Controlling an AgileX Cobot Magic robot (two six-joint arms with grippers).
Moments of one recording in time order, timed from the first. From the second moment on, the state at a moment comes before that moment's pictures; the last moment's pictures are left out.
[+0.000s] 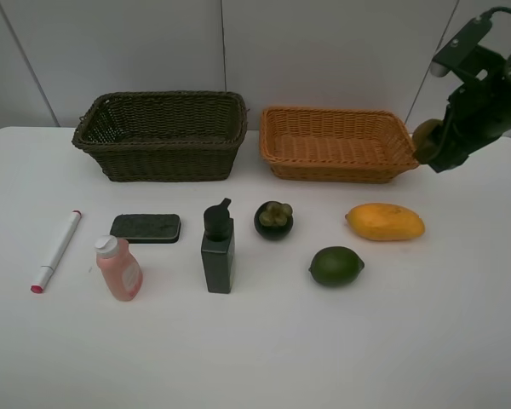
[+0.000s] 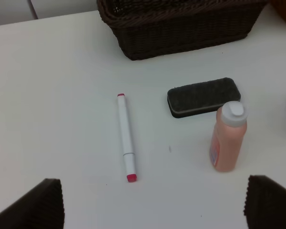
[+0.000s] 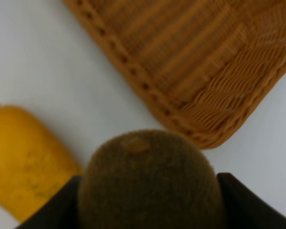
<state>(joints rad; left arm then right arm) -0.03 -0.01 -0.50 -0.07 1.05 0.17 0.05 1.53 -0.99 0.09 0.49 -0.83</state>
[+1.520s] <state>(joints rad) -0.03 -0.01 -0.50 -0.07 1.05 0.17 0.09 2.17 -1.50 0.44 0.24 -0.83</state>
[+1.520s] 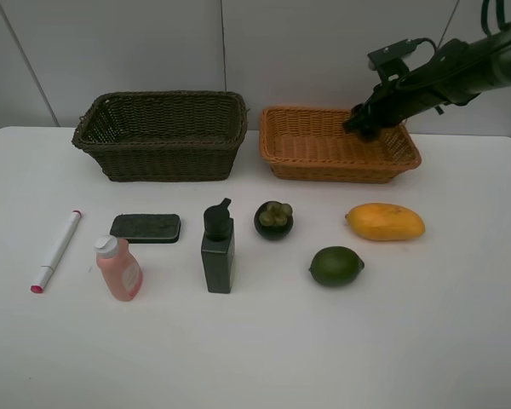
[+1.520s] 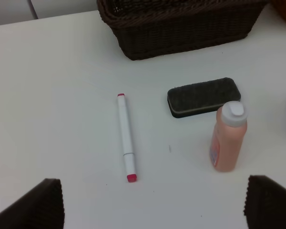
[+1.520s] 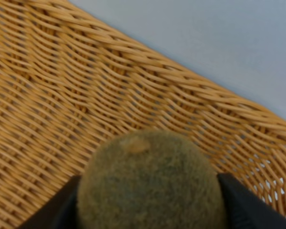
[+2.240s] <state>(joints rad) -0.02 -0.01 -0.50 -0.07 1.05 0.17 0.09 2.17 -1.50 0.47 0.24 -0.83</state>
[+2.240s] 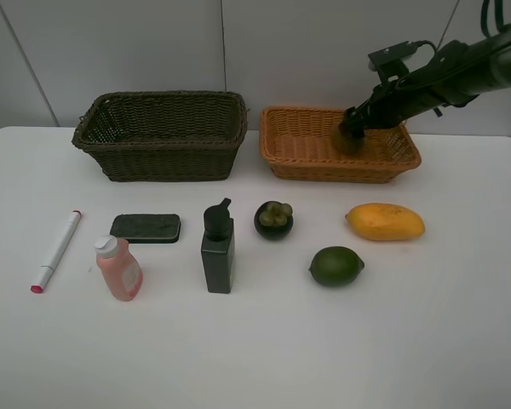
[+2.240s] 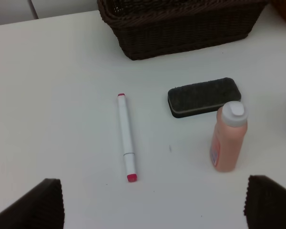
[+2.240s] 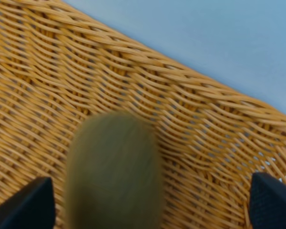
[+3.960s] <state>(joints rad) -0.02 -0.01 -0.50 -0.07 1.05 0.17 0.16 1.73 -1.11 -0.13 0.74 -0.91</state>
